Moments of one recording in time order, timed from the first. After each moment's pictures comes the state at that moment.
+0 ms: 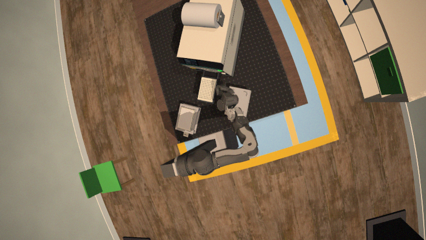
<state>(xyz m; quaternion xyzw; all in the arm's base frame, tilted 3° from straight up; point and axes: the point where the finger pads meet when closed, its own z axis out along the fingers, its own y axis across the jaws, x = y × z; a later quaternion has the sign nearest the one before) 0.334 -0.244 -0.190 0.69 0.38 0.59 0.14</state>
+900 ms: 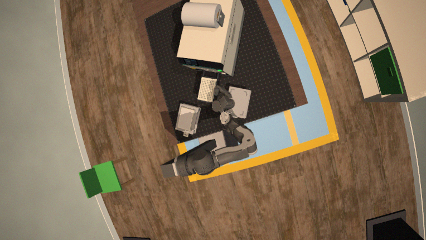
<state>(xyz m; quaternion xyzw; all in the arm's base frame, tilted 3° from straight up) 0.334 -0.235 -0.194 0.72 0.20 0.65 0.14</state>
